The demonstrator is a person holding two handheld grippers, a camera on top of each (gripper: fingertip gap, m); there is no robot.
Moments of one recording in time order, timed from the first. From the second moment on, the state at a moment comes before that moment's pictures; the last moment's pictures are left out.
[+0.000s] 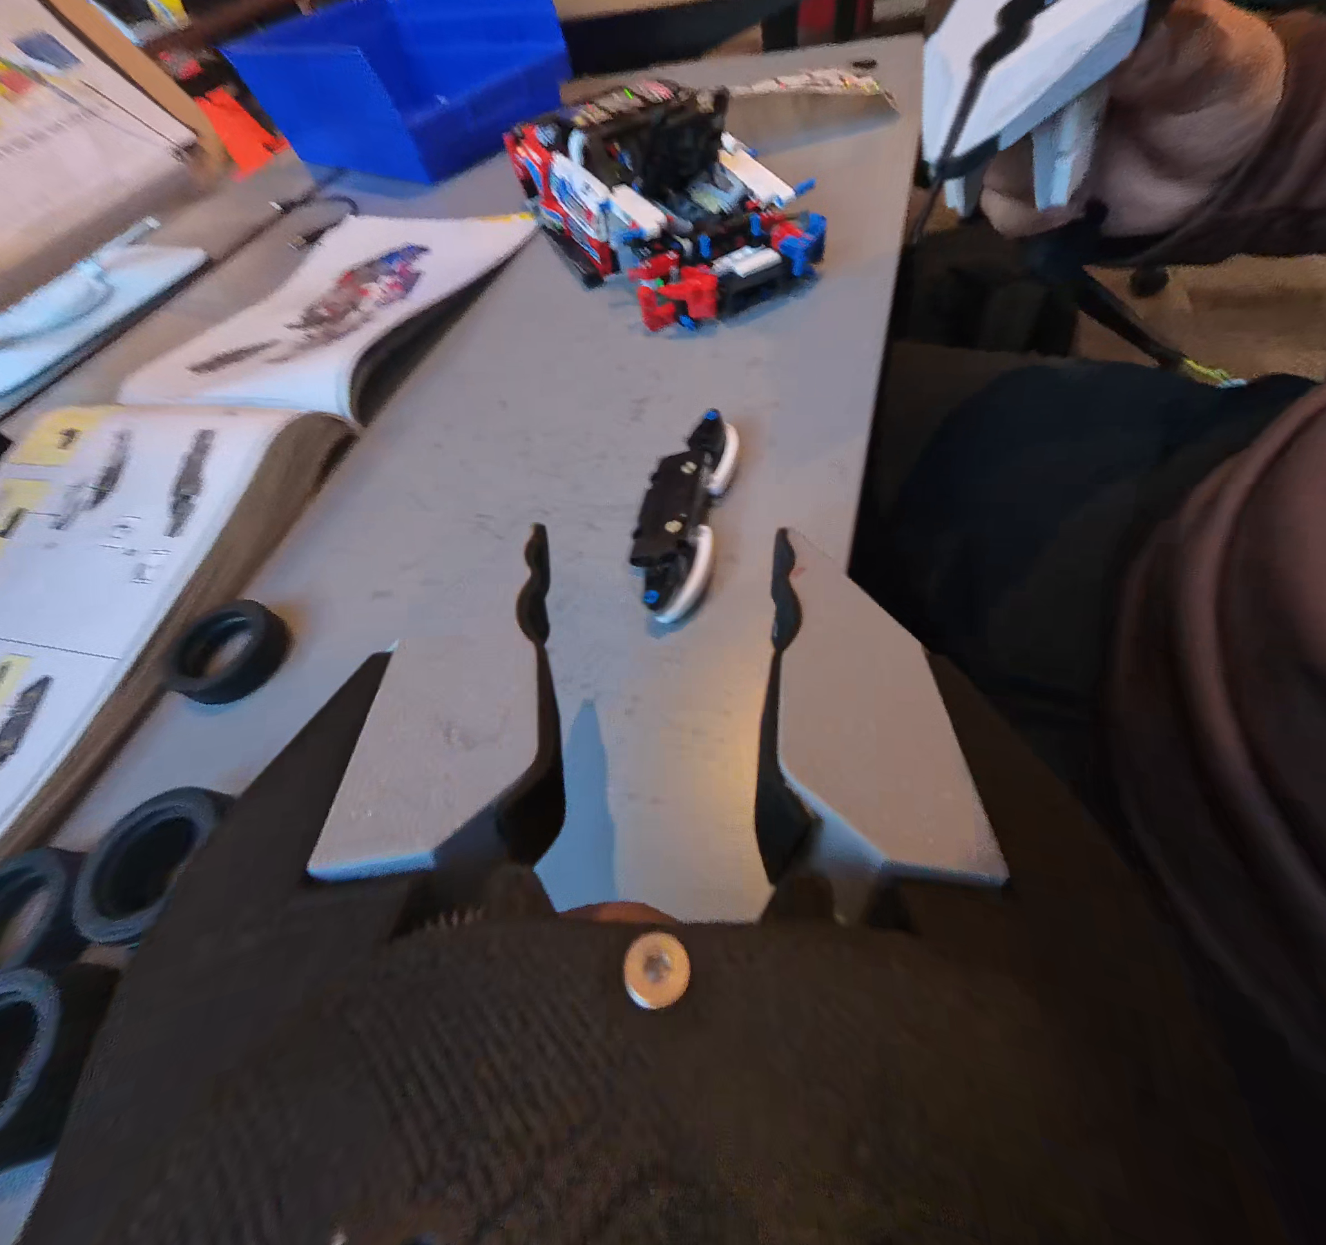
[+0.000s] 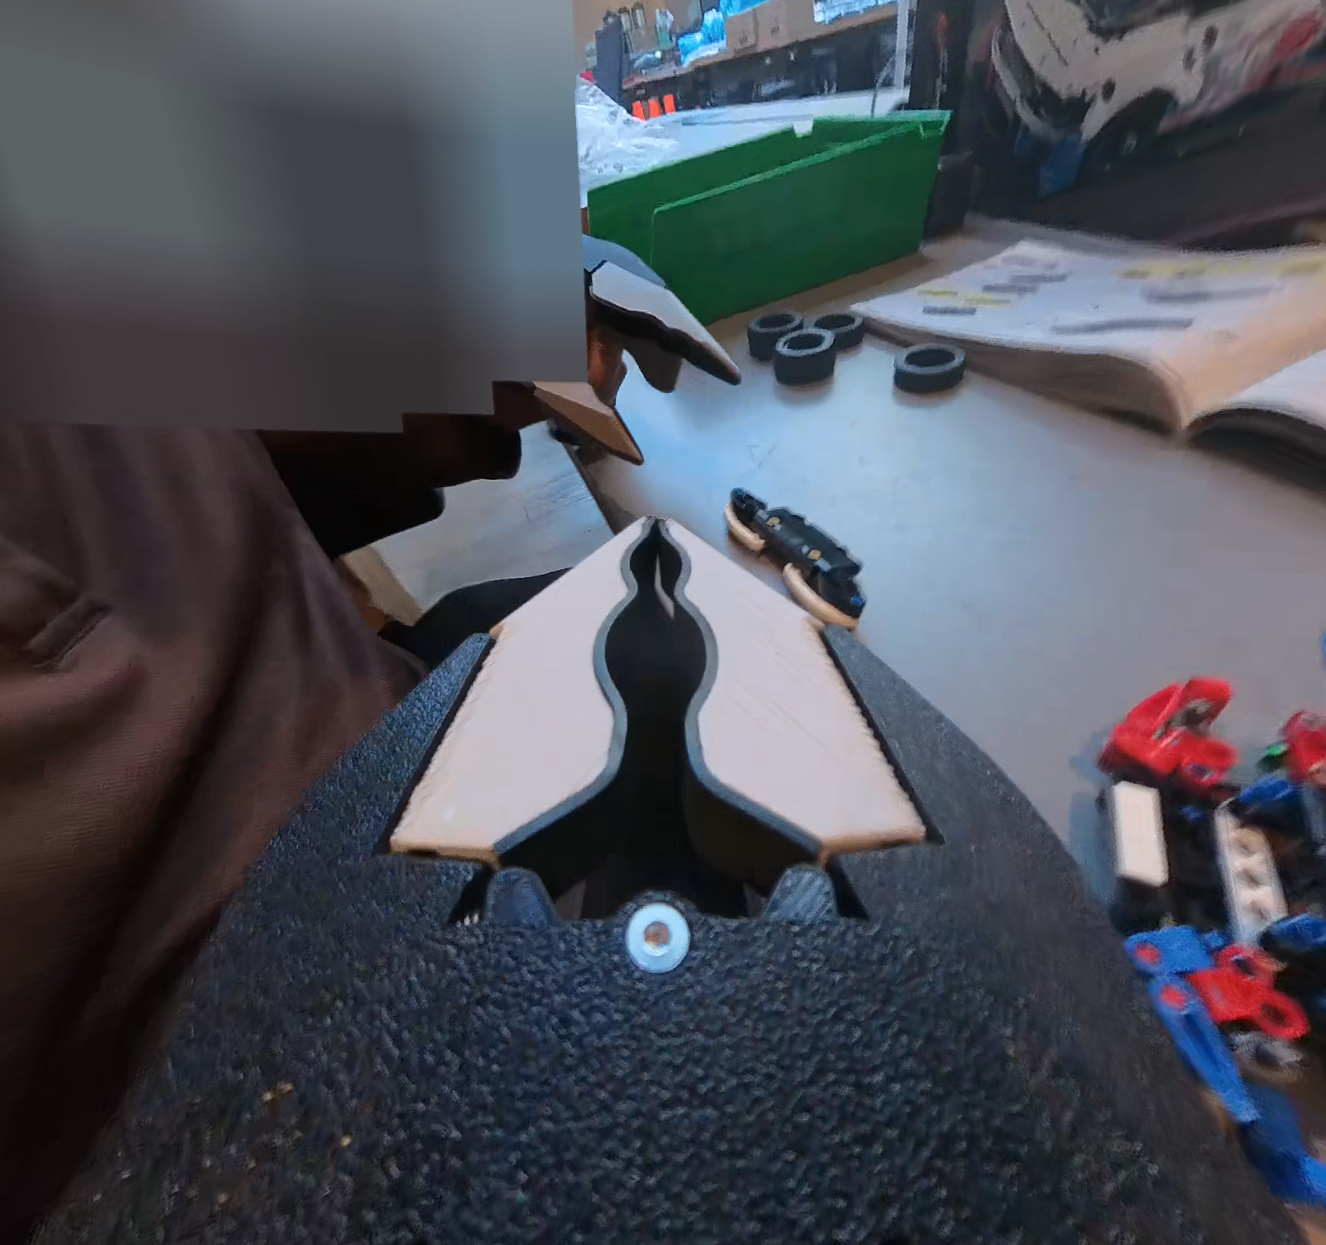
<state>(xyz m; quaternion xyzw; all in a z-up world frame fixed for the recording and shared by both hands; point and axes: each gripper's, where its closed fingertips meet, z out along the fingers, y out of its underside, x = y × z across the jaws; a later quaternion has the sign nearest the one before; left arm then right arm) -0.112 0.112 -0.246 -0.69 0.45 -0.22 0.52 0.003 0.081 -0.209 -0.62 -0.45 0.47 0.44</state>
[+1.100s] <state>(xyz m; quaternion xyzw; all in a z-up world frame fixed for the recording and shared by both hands) -0.132 0.160 -0.229 -0.65 0.44 -0.23 0.58 -0.001 0.164 -0.250 -0.72 -0.30 0.49 0.40</state>
